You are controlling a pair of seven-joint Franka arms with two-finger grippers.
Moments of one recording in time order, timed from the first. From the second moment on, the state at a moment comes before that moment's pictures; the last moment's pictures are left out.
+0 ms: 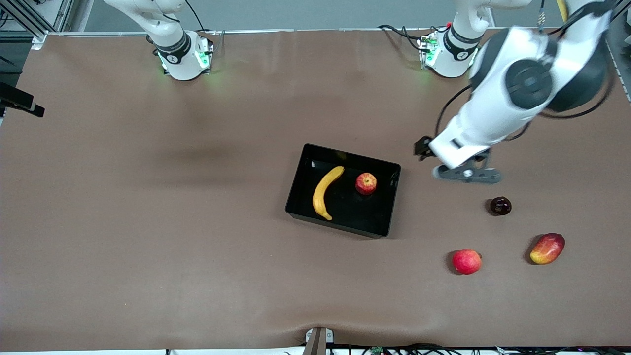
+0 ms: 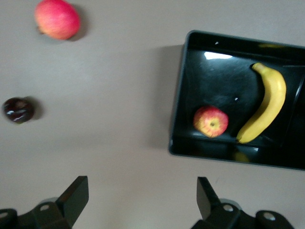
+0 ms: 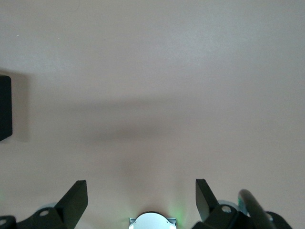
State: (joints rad) left arm -0.22 0.23 -0.21 -1.67 0.00 1.83 -0.30; right arm -0.15 -0.01 -0.05 -1.51 0.08 1.38 -0.12
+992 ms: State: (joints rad) left arm -0.42 0.53 -0.21 -1.75 0.03 2.18 -0.60; right arm -0.17 -0.01 -0.05 -1.51 0.08 1.38 -0.12
